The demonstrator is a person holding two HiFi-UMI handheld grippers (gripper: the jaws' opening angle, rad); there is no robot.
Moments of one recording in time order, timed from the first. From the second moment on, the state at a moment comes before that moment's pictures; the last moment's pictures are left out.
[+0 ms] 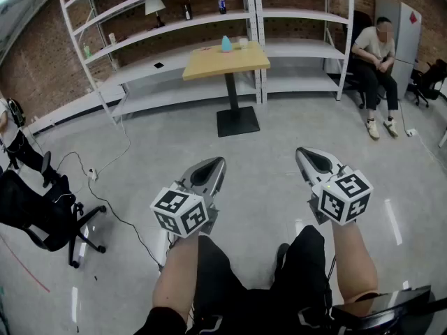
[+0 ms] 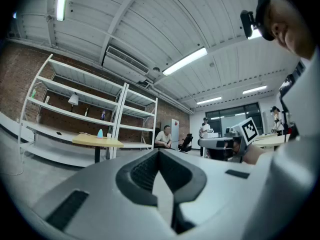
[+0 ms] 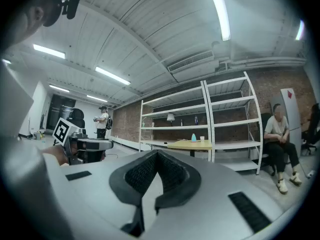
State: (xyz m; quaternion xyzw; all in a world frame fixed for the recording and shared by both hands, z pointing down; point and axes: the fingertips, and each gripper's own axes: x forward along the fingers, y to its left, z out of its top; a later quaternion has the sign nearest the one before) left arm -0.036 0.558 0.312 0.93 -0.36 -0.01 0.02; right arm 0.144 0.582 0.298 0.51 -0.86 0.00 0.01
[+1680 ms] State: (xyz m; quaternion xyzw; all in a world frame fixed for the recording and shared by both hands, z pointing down) left arm -0.026 0.515 0.370 0.94 -0.33 -0.01 0.06; right arm 0.130 0.530 0.329 0.49 -0.87 0.03 -0.01
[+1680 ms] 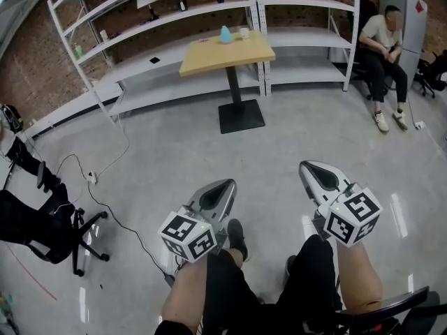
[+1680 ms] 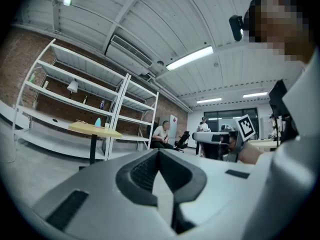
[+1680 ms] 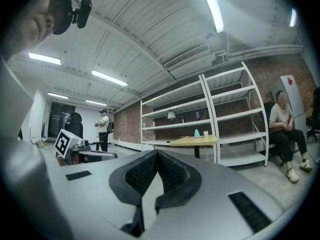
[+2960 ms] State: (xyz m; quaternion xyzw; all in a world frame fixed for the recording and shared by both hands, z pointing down) left arm -0.026 0.274 0.367 0.94 -0.33 0.01 0.05; right arm 0.125 0.284 0.341 0.48 -0.88 0.03 -0.01
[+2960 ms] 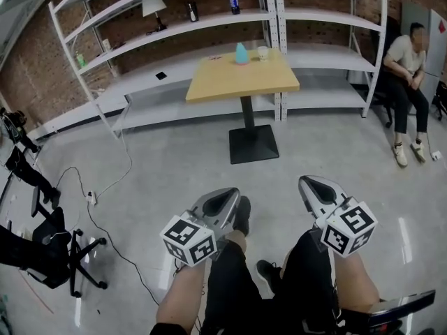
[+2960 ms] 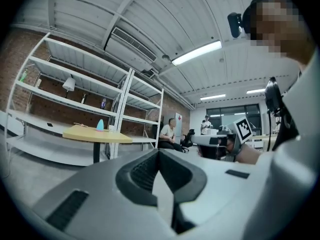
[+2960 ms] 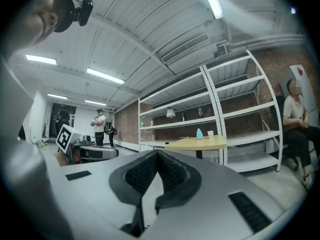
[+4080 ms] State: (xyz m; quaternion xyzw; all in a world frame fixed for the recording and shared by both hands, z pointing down) left arm 0.009 -0.083 0.323 0.95 -0.30 -0.01 0.02; right arm 0.148 -0.054 0.320 0.50 -0.87 -0.01 0.00
